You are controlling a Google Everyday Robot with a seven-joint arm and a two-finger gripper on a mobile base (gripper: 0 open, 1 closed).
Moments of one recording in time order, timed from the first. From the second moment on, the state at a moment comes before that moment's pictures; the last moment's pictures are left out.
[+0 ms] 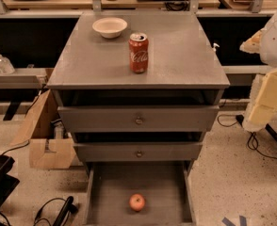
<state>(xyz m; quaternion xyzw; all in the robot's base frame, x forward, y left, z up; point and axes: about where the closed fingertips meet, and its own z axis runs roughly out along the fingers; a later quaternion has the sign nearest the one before) 0.438 -0.217 0.976 -0.60 0.78 -0.03 0.16</state>
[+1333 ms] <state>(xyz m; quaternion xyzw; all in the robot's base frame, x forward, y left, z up) 0.404 -0.188 0.801 -0.61 0.74 0.11 0.25</state>
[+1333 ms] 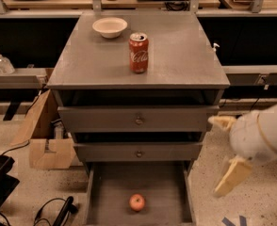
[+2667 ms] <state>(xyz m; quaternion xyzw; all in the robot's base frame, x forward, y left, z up) 0.435 -0.133 0.619 -0.61 0.68 0.18 0.37</state>
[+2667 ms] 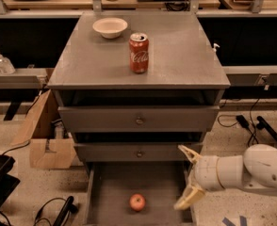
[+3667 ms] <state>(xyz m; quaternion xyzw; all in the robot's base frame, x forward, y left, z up) 0.507 -0.124 0.421 -0.57 0.65 0.24 0.44</state>
